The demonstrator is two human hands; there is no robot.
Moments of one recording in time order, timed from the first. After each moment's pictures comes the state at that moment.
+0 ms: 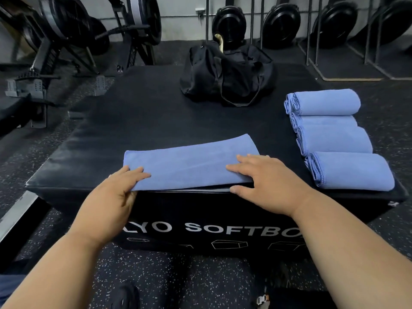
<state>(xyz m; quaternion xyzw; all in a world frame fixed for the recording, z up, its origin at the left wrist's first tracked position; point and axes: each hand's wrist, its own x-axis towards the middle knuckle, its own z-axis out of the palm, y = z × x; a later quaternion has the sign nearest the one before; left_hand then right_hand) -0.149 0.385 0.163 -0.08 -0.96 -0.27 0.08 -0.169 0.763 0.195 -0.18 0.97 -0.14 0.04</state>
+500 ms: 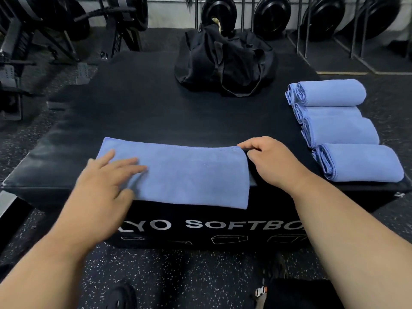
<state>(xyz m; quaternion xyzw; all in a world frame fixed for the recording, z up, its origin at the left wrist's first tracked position) -0.158 0.374 0.184 -0.09 -0.97 -0.23 0.07 -0.203 0.743 0.188 0.04 0.92 -0.39 0.03</state>
